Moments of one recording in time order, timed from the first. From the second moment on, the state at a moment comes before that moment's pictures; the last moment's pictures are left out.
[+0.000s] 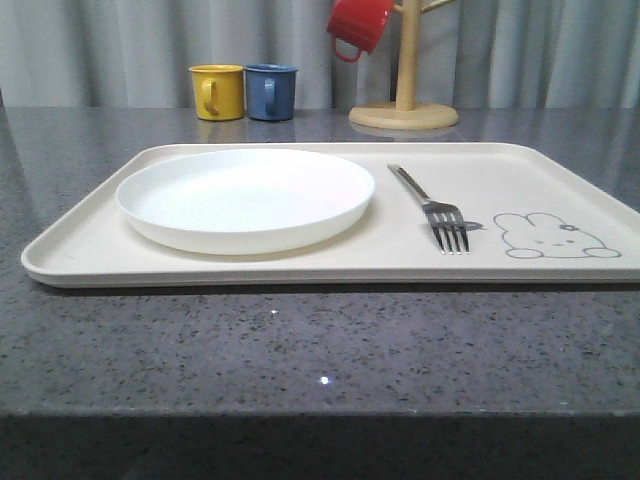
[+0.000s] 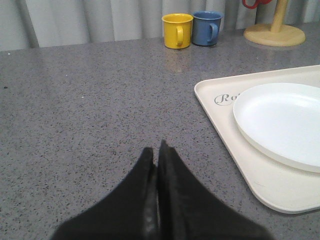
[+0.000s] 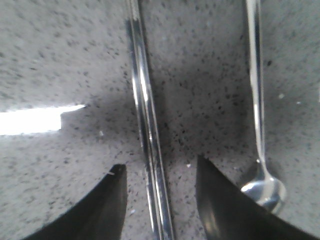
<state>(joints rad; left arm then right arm) -0.13 0.29 -0.40 -0.13 0.41 0.15 -0.11 1.68 -1.38 -0.07 1.18 0.04</state>
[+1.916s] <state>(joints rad) -0.13 0.29 -0.40 -0.13 0.41 0.15 0.33 1.73 -1.50 0.09 1.21 0.27</state>
